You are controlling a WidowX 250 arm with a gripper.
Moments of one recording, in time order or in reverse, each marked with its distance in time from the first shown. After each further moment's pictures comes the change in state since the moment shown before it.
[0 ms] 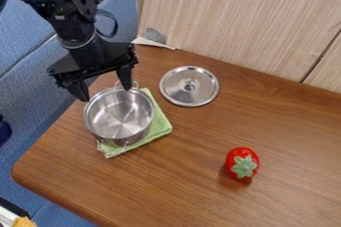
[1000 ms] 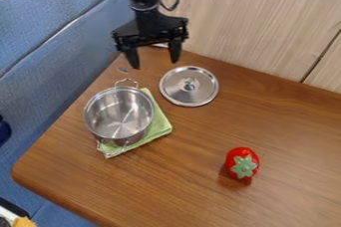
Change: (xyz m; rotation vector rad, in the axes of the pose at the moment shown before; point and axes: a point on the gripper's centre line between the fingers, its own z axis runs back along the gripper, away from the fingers) arm 0.042 -0.082 -0.042 0.046 0.086 -0.125
